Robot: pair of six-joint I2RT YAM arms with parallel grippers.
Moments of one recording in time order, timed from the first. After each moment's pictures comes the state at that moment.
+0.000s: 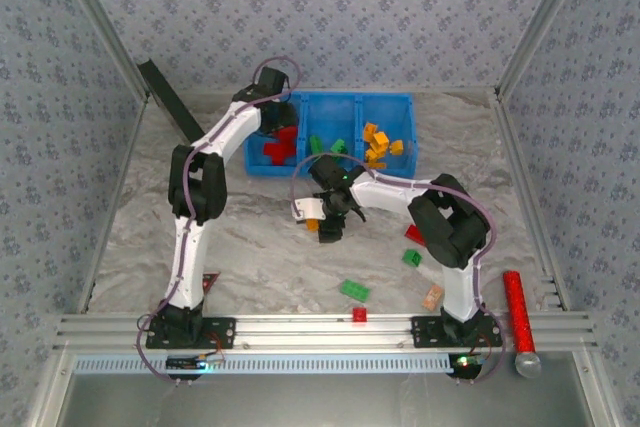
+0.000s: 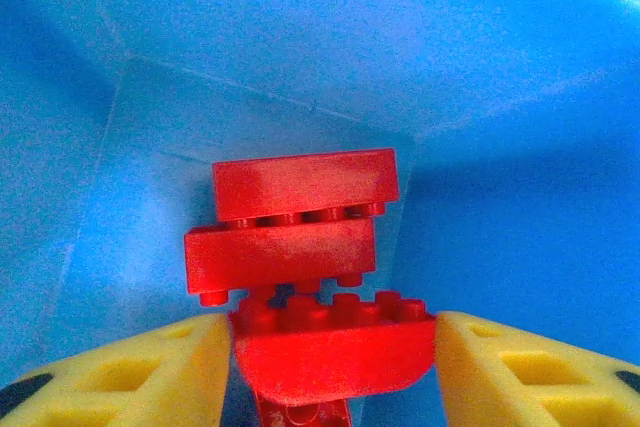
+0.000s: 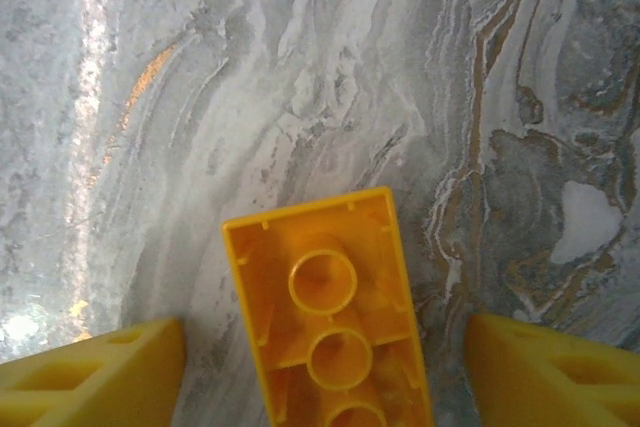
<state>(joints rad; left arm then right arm) -0.37 2.32 2.08 -0.72 -0.04 -0.61 0.77 1.94 1.27 -0.58 -0.21 -0.93</state>
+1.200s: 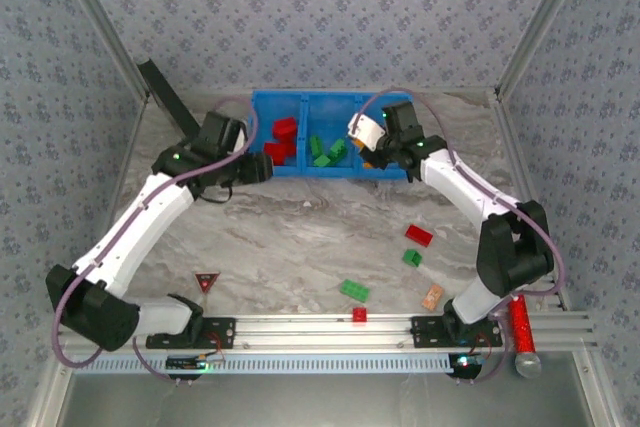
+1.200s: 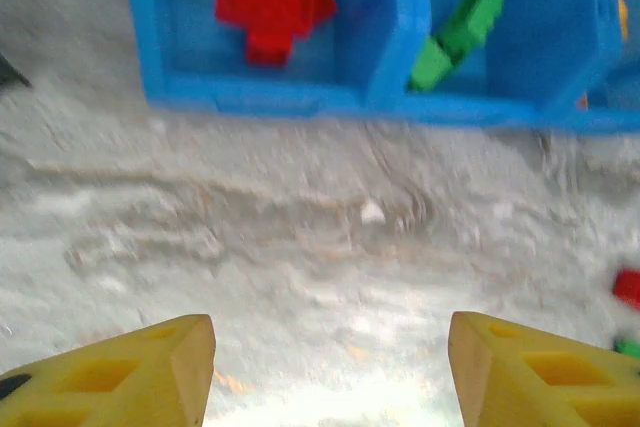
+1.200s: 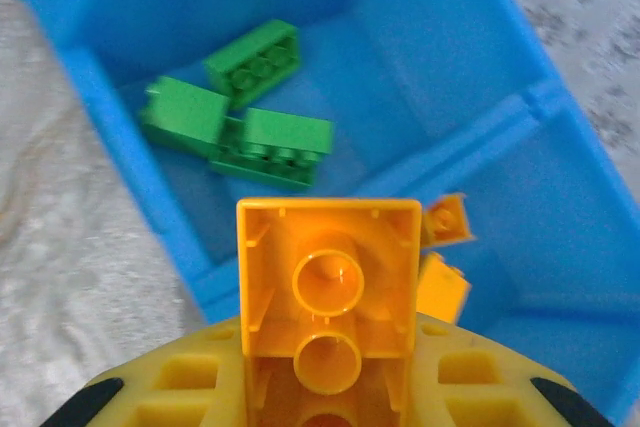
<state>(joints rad) -0.50 1.26 1.25 -0.91 0.04 -0.53 0.39 1.61 1.26 -0.38 -0.08 -0.67</state>
